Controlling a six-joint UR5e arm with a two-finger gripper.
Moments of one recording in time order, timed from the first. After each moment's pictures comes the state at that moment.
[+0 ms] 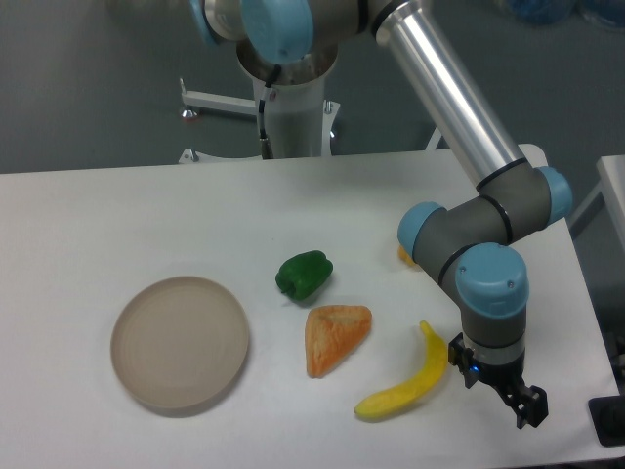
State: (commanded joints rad) arm 2.32 -2.49 -0.85 -1.02 1.66 1.35
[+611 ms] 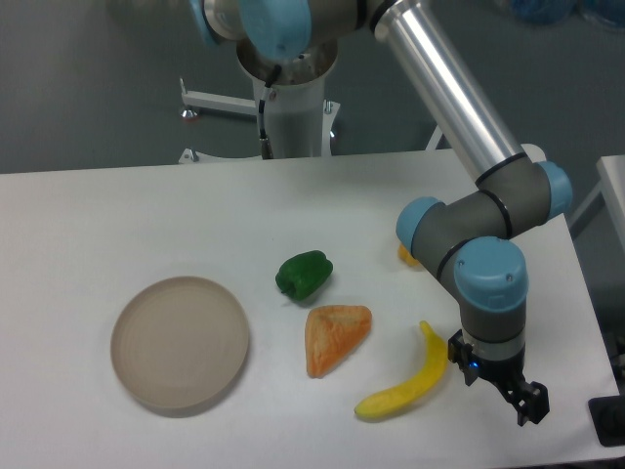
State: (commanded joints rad) arm 2.31 -2.41 -0.91 -1.03 1.66 1.34
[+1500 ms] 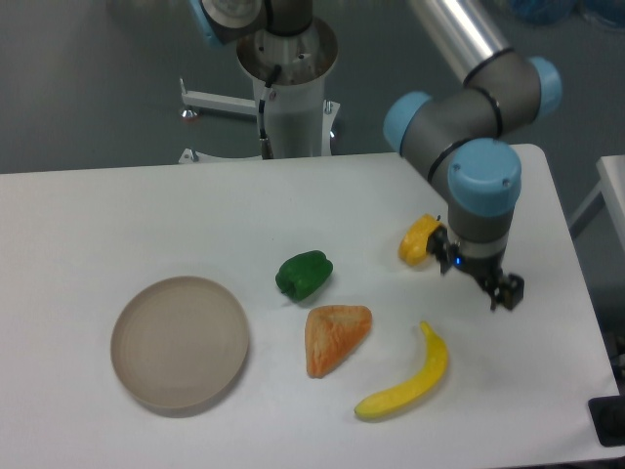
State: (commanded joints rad) arm 2.39 -2.07 -1.31 -1.35 1.81 1.44
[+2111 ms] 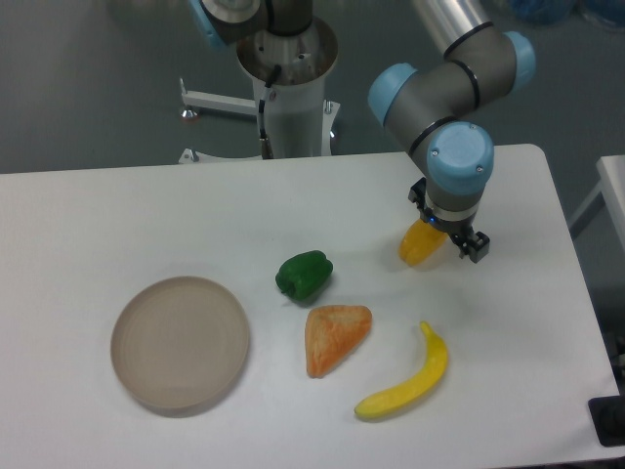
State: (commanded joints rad) arm 2.40 -2.00 -1.55 -1.24 1.79 1.44
